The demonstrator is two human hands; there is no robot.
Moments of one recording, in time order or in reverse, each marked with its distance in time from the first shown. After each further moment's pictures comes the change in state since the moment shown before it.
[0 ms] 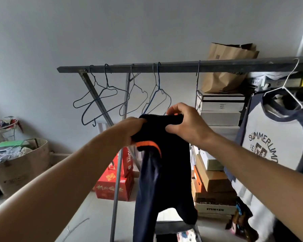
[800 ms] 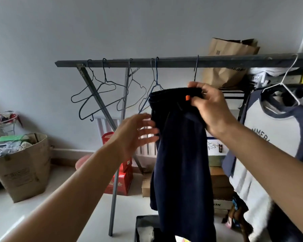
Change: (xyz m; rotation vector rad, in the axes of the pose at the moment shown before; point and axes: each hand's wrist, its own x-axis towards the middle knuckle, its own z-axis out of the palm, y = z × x) left_hand -0.019 -0.032 0.012 -0.528 -0.175 0.169; right_hand 0.000 -0.001 -0.038 0.572 0.234 0.045
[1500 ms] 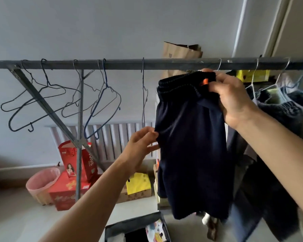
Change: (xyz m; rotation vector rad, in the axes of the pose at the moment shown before) left_hand 0.020 -0.084 0.112 0.135 -0.396 0.149; right_hand -0.018 -0.060 -0.138 0.067 0.180 -0.013
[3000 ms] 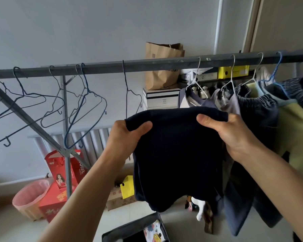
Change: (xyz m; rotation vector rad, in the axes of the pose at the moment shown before) left_hand -0.001 0.052 0.031 0.348 0.269 0.008; right_hand -0.057 0.034 -0.058 -0.242 0.163 0.183
